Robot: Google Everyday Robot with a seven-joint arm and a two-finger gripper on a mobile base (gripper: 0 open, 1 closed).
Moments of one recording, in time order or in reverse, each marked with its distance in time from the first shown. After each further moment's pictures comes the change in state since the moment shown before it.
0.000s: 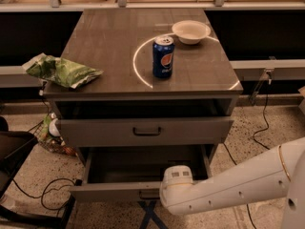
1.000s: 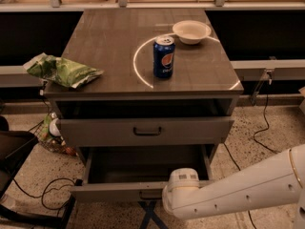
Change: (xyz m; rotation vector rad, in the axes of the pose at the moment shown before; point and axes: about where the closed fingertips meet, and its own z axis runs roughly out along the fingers) arm 0.005 0.020 -0.008 -0.038 -0.034 0.012
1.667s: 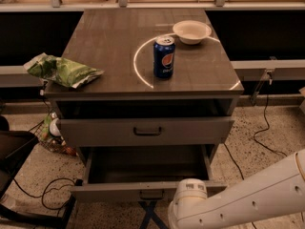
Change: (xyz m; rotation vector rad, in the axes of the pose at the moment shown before) arm 0.007 0.071 -0.014 -0.151 -0.007 0.008
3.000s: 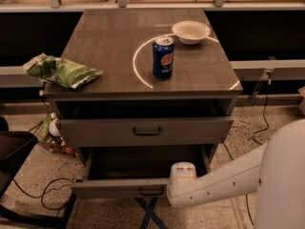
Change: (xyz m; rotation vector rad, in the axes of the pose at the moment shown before) arm 0.027 -0.098 0.046 0.112 0.094 -0.037
